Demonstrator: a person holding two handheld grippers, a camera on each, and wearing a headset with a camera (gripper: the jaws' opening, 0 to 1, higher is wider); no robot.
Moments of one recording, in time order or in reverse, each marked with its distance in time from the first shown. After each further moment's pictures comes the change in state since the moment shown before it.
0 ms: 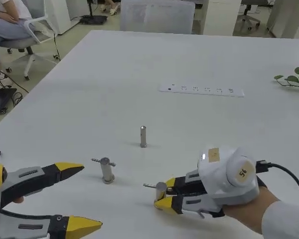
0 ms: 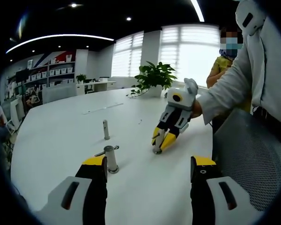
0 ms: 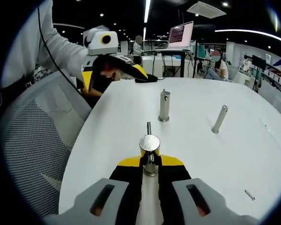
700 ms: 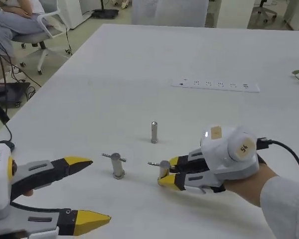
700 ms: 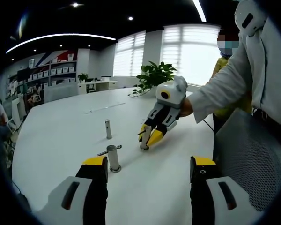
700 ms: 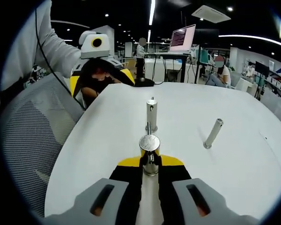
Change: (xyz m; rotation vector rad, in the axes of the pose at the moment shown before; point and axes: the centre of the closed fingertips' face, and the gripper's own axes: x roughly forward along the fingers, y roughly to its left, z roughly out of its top) left arm -0.004 0.003 0.001 -0.006 0.003 0.015; right arm 0.018 -0.027 0.017 -0.055 -0.020 0.022
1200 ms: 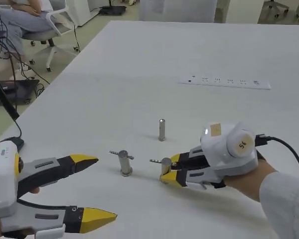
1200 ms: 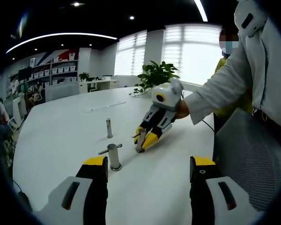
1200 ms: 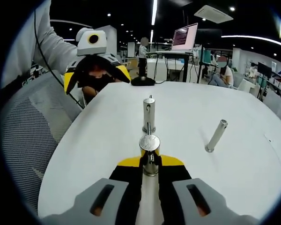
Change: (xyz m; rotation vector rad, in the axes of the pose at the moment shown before) left arm -0.002 -0.001 0.000 -0.007 0.007 0.010; right arm 0.014 -0.007 -0.002 -0.011 -0.003 0.017
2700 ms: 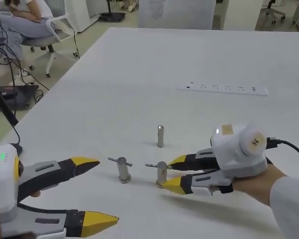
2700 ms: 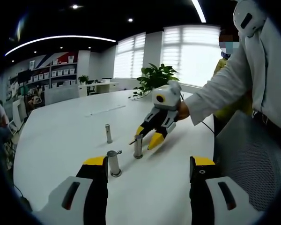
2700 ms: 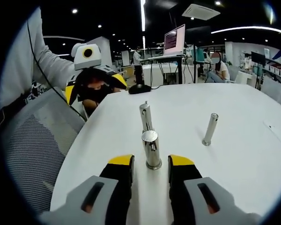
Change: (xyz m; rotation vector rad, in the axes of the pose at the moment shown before) left arm 0.004 -0.001 0.011 0.016 -0.023 -0.003; right arm -0.019 -0.001 0.003 0.130 -0.061 0.016
